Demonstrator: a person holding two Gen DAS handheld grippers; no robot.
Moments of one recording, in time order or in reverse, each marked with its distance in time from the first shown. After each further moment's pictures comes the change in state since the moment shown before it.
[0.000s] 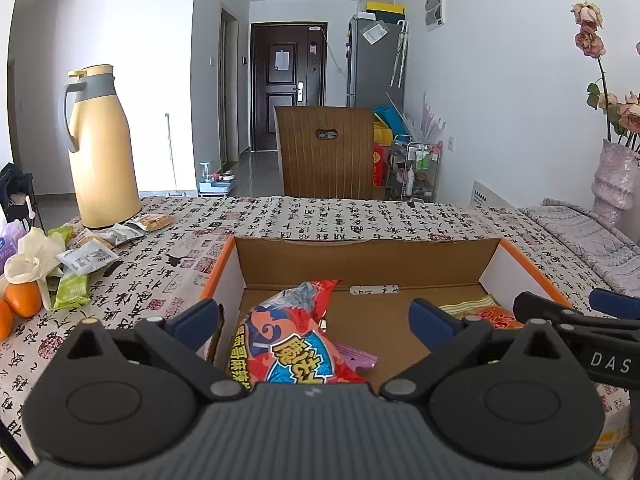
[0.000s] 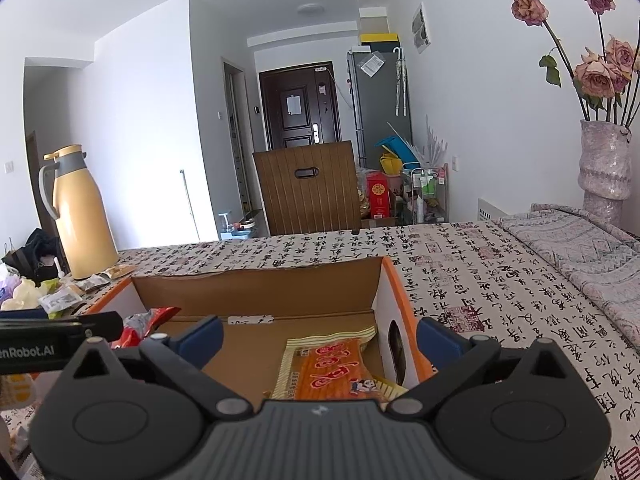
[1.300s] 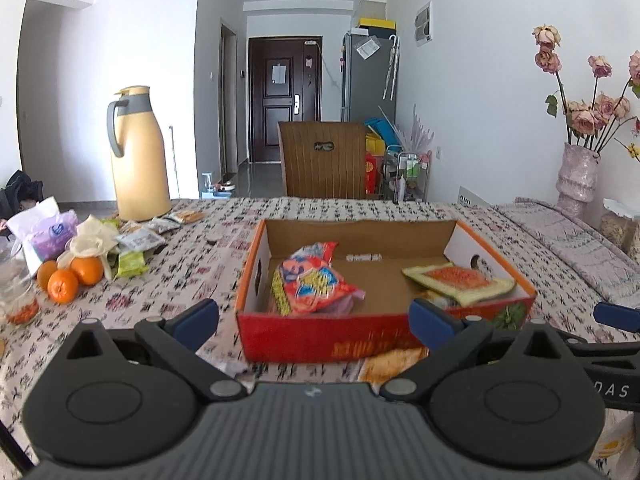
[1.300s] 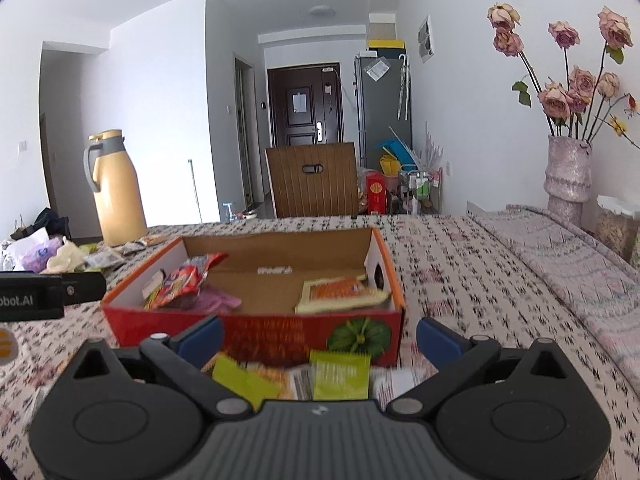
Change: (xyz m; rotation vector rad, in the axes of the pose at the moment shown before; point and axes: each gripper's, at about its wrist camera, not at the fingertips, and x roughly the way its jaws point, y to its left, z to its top) left arm -0.140 0.019 -0.045 0.007 -0.031 -0.016; right arm -0.144 0.020 -0.048 -0.052 0.016 -0.017
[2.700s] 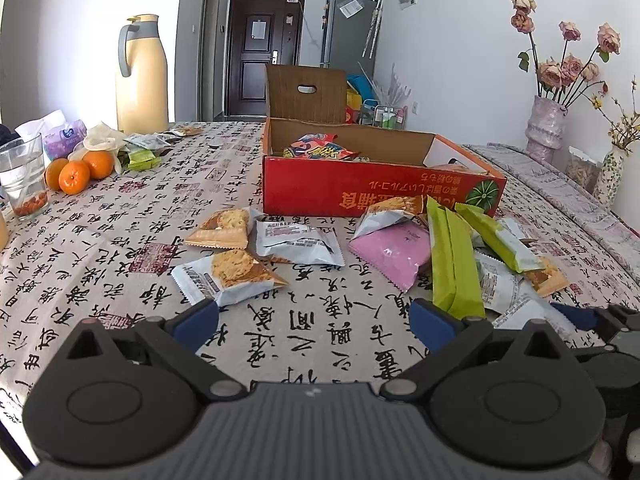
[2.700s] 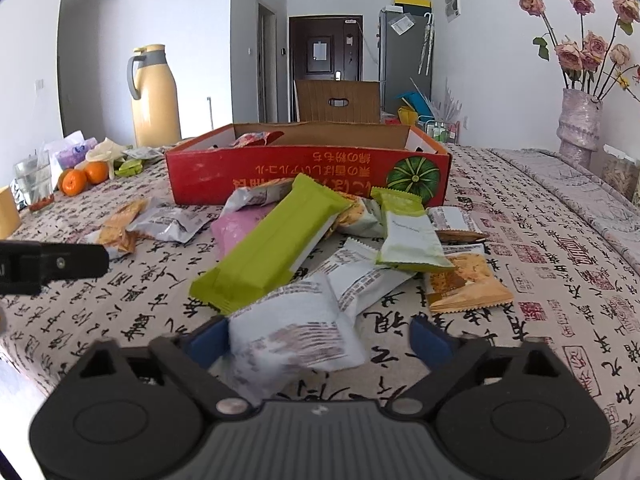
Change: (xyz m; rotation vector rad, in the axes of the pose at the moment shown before) left arm -0.055 0.049 -0.103 -0.023 0.130 -0.105; right arm -0.050 0.059 -0.110 -0.078 0.161 0.017
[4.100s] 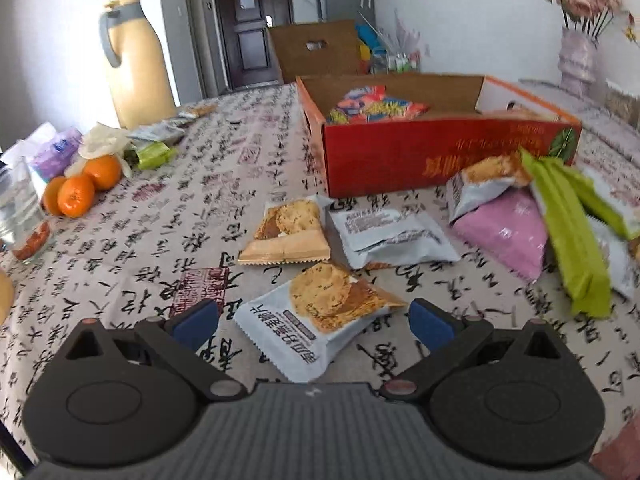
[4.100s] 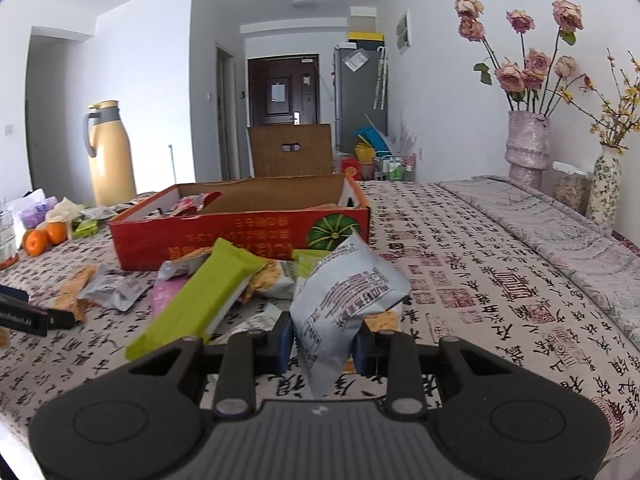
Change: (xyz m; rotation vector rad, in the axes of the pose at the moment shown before) left arm 0.079 0.051 0.027 0.156 0.148 0.085; right arm -0.016 -0.053 0.022 0.083 -0.138 -0.106
